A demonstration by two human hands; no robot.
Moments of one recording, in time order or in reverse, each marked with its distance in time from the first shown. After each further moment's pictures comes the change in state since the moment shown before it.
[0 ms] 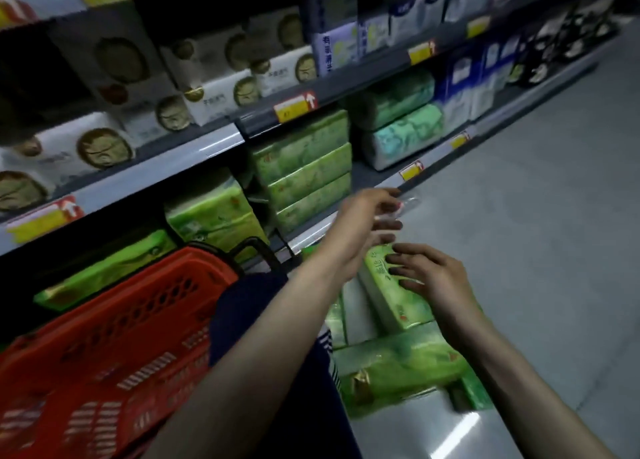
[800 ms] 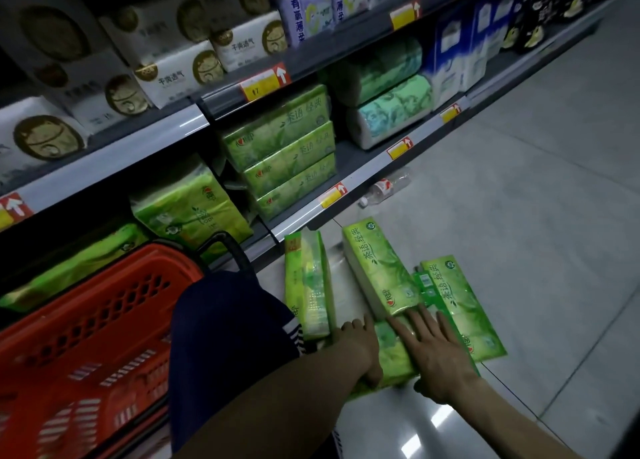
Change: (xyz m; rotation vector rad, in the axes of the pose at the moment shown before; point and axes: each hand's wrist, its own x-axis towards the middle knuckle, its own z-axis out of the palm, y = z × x) left_hand 0.026 -0.241 -0.015 1.814 -0.536 -0.471; right_hand 0.007 0.176 -0.087 -1.662 -0.472 -0.139
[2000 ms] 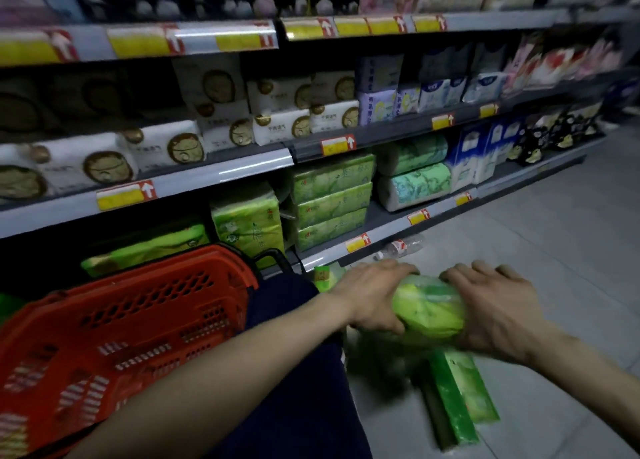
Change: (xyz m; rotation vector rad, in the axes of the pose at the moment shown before) left_hand -0.163 -0.077 -0.102 -0.207 0.880 0.468; right_hand -0.095 -0.039 -0.235 -0.396 0.540 -0.121
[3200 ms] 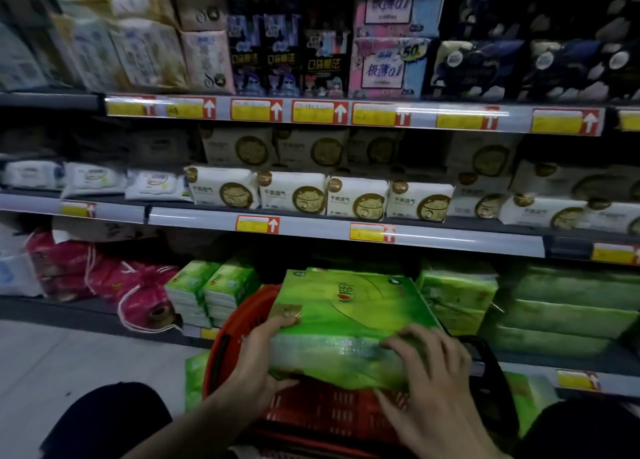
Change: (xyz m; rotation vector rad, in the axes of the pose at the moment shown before) left_hand -0.384 -0.165 -0.058 -1.677 1.307 -1.118; right_hand 0.127 -0.353 -0.013 0.642 0.522 -0.616
